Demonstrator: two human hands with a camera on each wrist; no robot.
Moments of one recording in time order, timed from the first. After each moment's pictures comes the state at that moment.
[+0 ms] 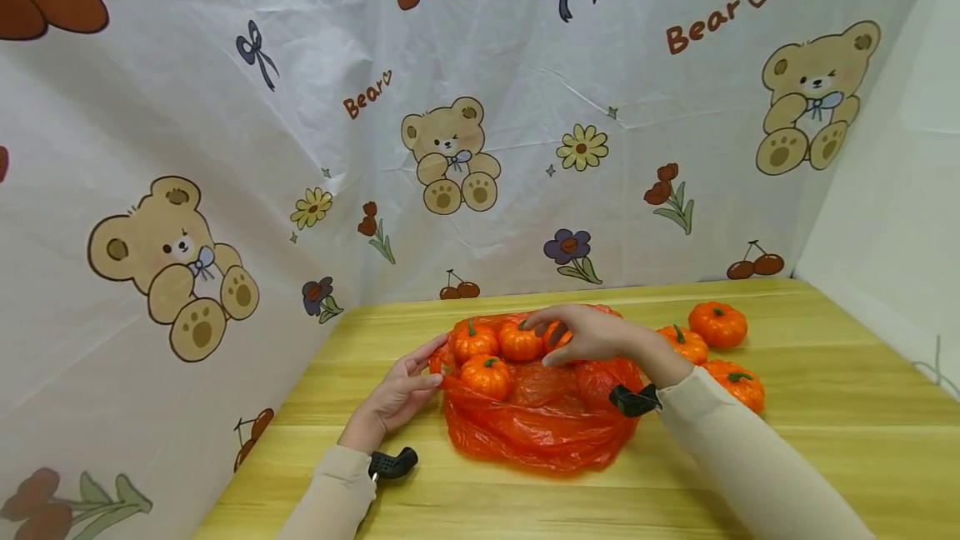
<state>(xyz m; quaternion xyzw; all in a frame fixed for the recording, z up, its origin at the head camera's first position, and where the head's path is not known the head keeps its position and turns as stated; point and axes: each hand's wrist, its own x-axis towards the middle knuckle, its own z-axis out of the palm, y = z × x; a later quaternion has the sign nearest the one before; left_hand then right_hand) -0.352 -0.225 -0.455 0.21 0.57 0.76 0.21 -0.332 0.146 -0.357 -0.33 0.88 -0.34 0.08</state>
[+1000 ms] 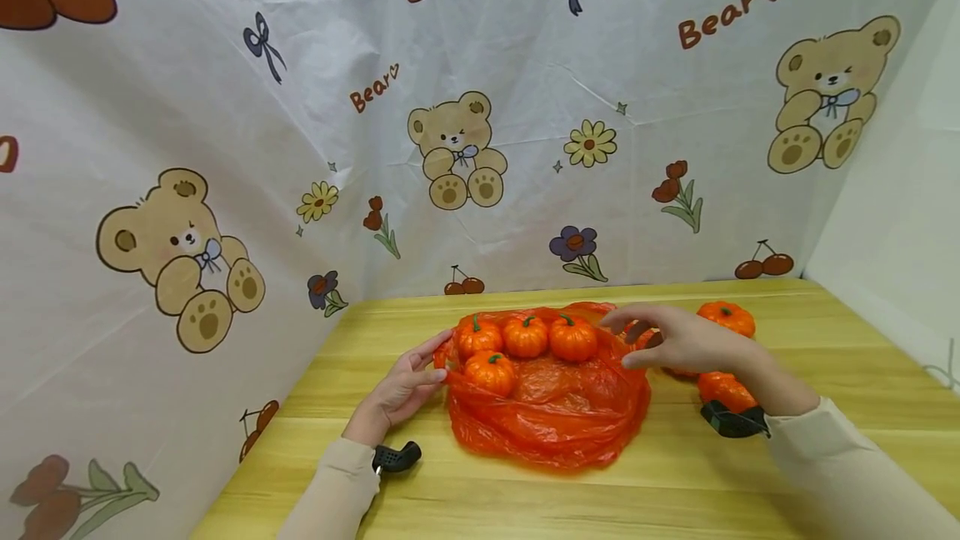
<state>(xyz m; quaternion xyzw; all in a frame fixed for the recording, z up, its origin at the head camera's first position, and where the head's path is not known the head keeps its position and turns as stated) -0.351 -0.224 -0.454 0.20 0.57 0.76 0.21 -0.290 0.237 -0.352 -0.29 0.89 -0.34 0.04</state>
